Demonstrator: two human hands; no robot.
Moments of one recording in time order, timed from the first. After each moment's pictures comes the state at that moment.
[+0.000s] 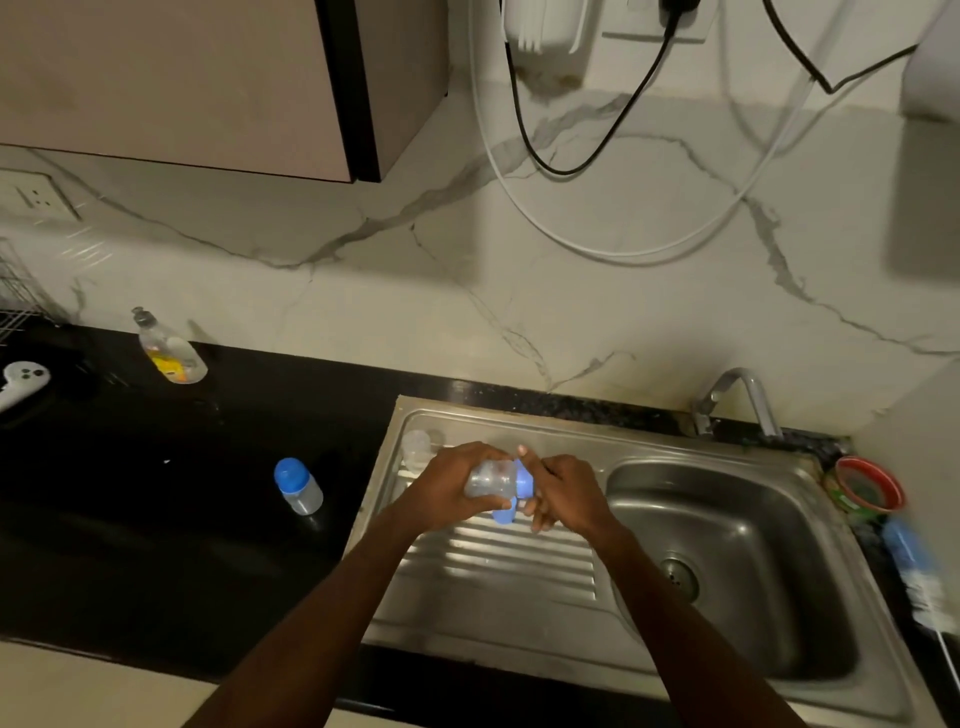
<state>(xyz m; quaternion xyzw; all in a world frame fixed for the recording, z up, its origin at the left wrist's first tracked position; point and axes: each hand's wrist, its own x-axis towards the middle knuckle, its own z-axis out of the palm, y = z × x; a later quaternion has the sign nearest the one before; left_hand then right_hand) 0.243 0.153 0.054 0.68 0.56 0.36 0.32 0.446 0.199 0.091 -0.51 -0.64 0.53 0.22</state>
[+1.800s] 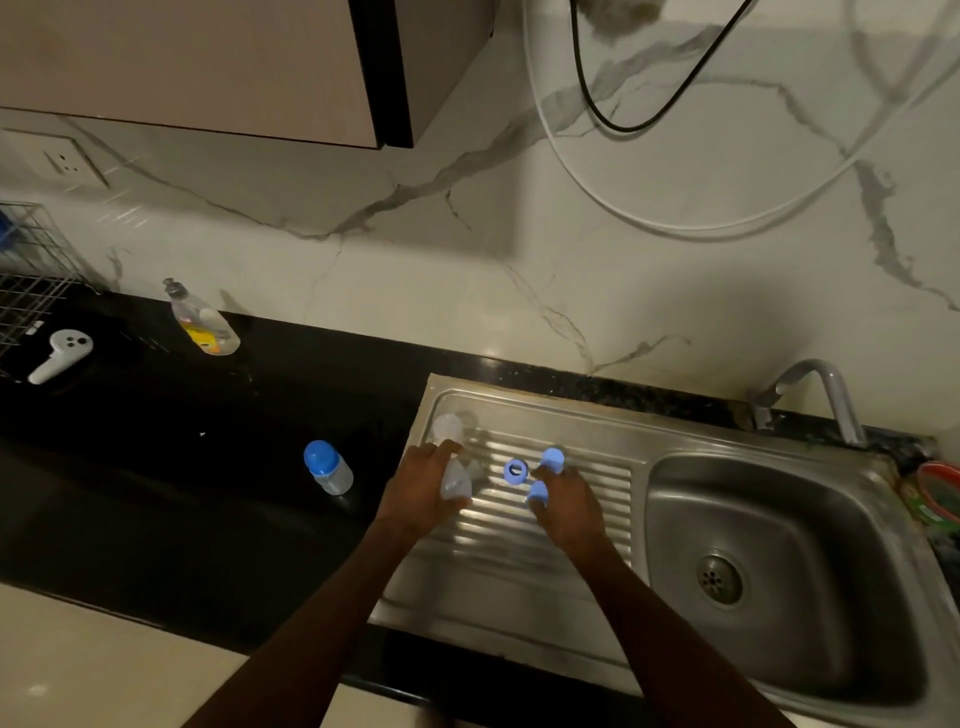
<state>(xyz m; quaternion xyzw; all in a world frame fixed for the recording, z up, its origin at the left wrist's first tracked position) 0.182 0.127 0.010 0.59 0.76 0.18 0.21 0.410 0.216 -0.029 -0.57 -0.78 0.25 0.04</state>
